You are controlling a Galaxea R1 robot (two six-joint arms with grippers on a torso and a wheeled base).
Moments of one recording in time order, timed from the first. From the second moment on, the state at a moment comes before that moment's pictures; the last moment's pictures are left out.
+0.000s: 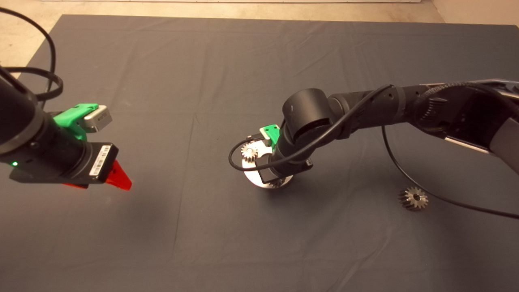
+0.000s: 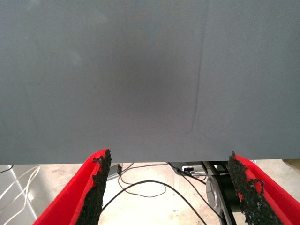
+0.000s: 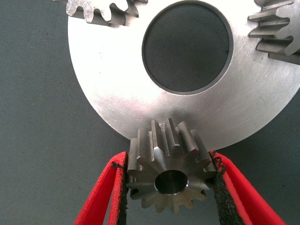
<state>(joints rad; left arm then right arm) -0.72 2.04 -0.63 -0.05 1.52 -1.42 0.27 2.89 -1.13 -0.40 -1.55 1.45</state>
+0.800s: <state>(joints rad) -0.72 2.04 -0.63 -0.06 1.52 -1.42 0.27 2.88 -1.13 -0.39 -1.53 1.44</state>
